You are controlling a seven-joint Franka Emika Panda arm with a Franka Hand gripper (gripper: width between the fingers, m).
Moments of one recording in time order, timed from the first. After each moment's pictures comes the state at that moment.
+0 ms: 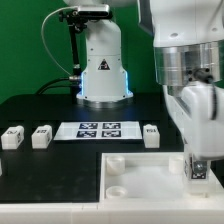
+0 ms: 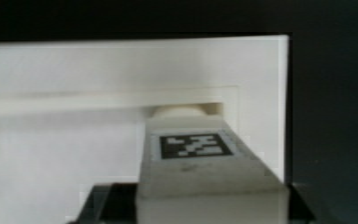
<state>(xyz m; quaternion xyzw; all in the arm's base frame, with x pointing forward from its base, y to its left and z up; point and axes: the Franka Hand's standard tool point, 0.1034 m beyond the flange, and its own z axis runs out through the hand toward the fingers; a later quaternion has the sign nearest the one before) 0.640 0.119 0.074 -0.65 0.76 0.01 0.06</state>
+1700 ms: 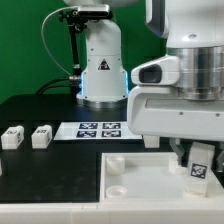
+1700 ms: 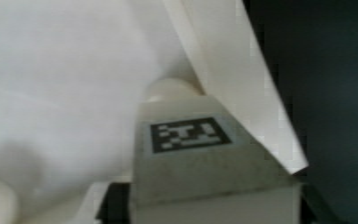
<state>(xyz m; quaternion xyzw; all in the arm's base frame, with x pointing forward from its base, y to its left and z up) 0.645 0.118 0.070 -0.96 0.28 -0.01 0.03</state>
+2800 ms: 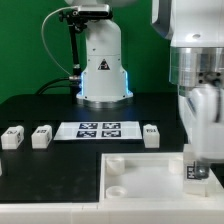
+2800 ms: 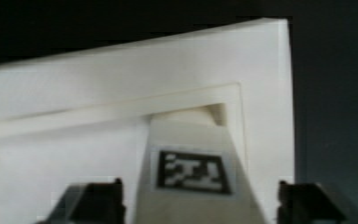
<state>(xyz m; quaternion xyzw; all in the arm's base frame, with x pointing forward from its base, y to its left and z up) 0.643 0.120 0.072 -0.73 0.68 -0.03 0.02</state>
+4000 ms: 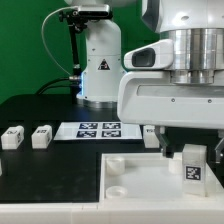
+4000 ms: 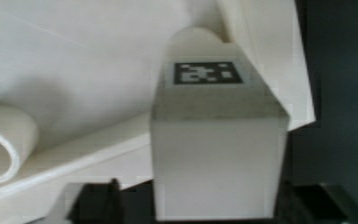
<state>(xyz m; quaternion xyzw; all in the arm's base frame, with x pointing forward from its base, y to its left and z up) 0.651 0.107 0.088 -0.98 0.21 -0.08 0.01</state>
